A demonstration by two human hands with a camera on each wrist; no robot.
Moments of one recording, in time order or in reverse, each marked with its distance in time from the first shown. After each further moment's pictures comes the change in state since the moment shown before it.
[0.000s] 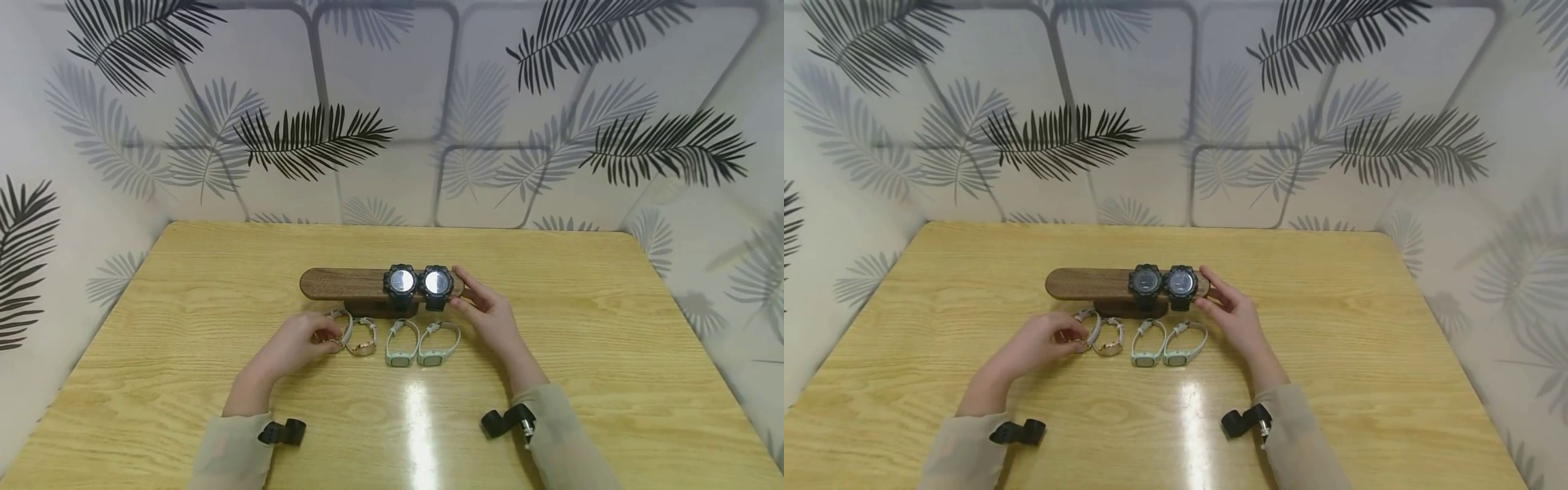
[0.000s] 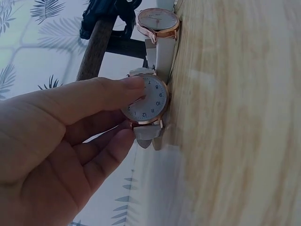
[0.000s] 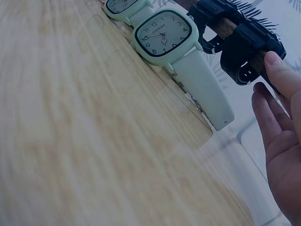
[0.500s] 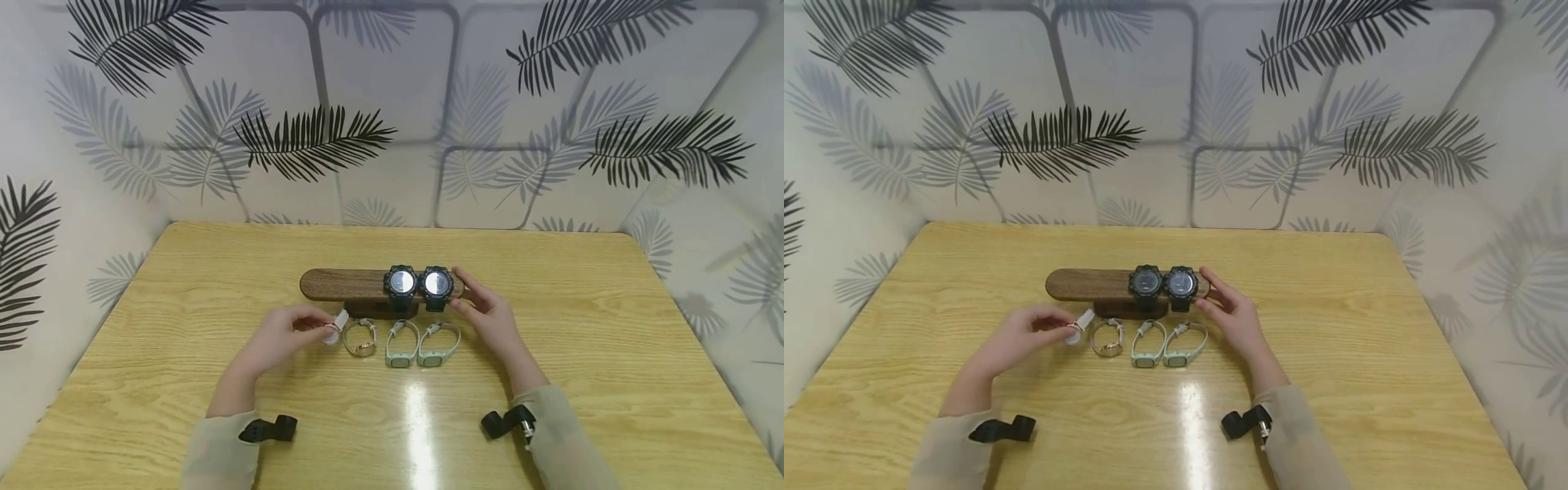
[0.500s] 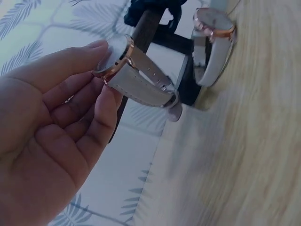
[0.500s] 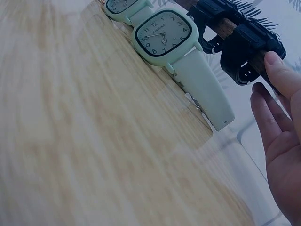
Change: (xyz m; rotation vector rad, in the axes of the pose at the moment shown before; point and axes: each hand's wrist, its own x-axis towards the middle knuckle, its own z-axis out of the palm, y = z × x) left_hand -0.010 0.000 -0.021 -0.258 0.113 -0.006; right_hand 0.000 0.001 0.000 0.016 -0.001 -0.005
